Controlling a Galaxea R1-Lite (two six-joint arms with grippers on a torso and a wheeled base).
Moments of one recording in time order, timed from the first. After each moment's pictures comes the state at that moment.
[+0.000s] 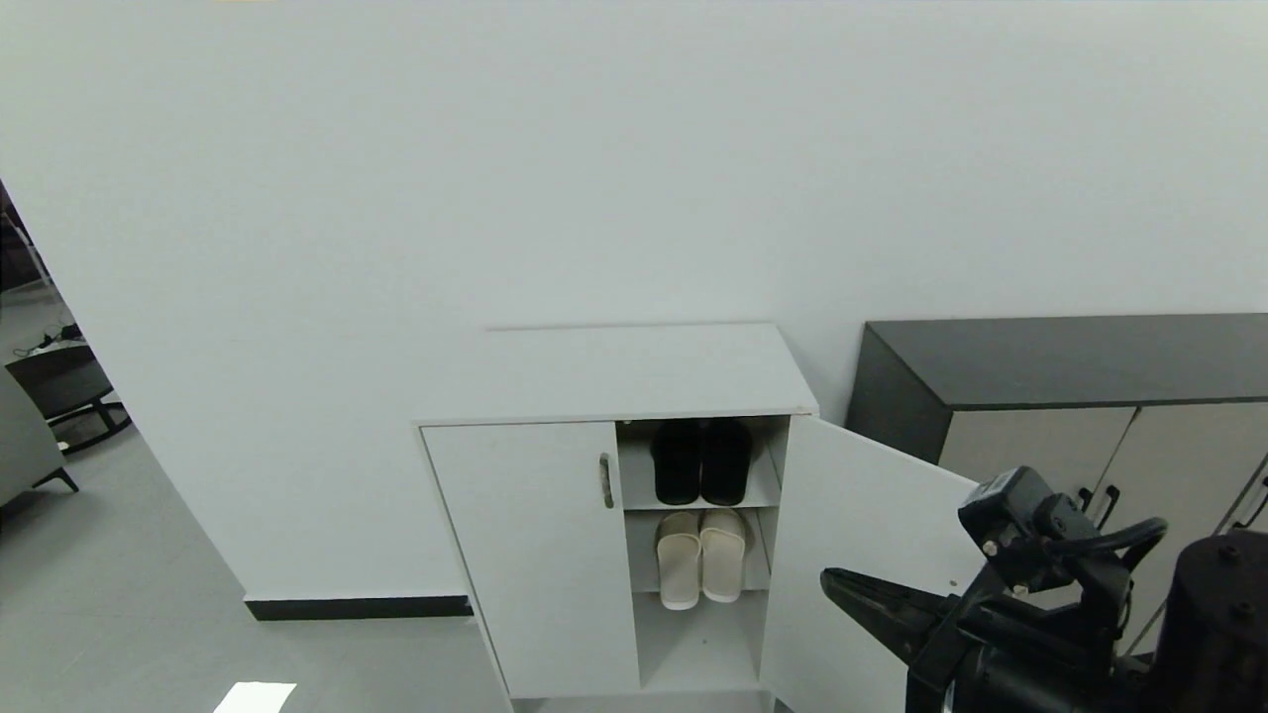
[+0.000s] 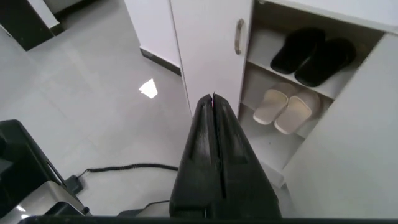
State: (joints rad) left arm 0.00 0.00 0.00 0.00 -0.10 0.01; right arm 0.95 1.51 -0.34 -0.96 -0.19 0.16
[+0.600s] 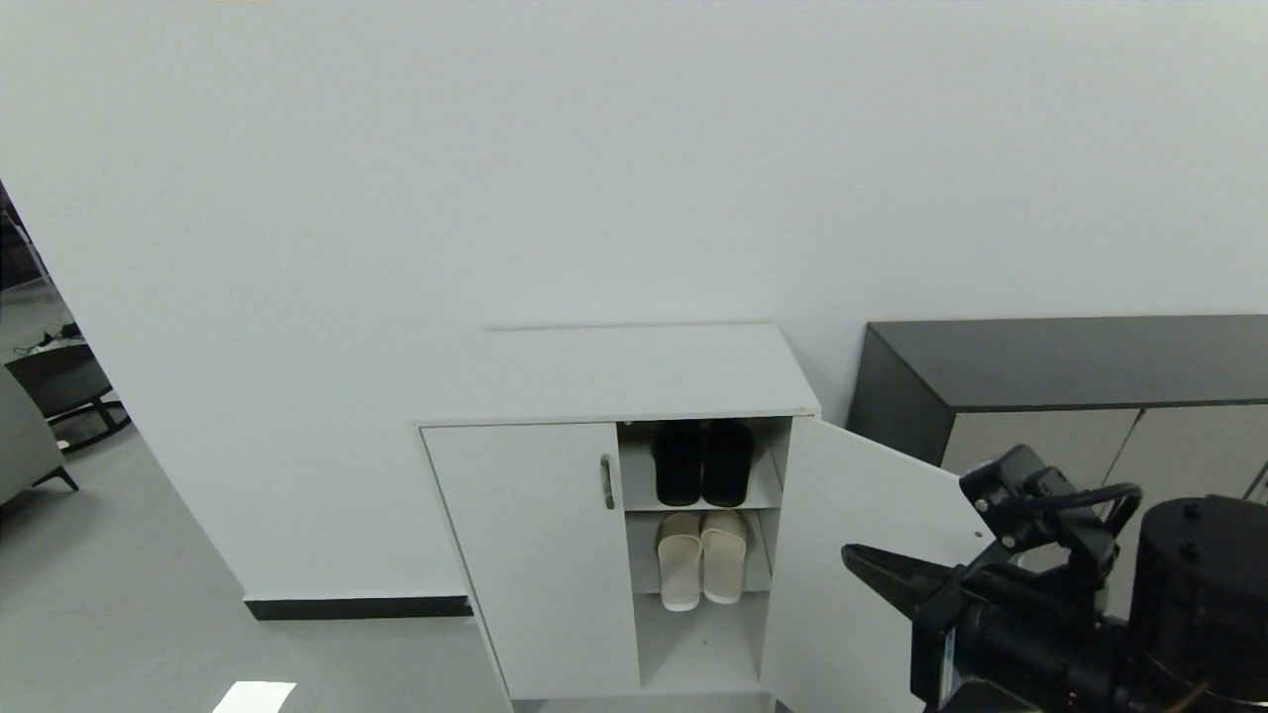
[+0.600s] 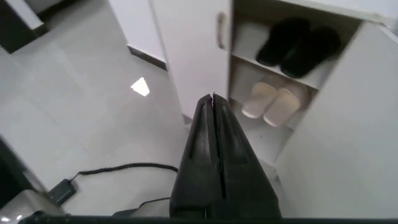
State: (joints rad) left arm 0.00 0.00 0.00 0.00 -0.10 0.01; right arm 0.80 1.55 -0.34 -0.96 -0.12 0.17
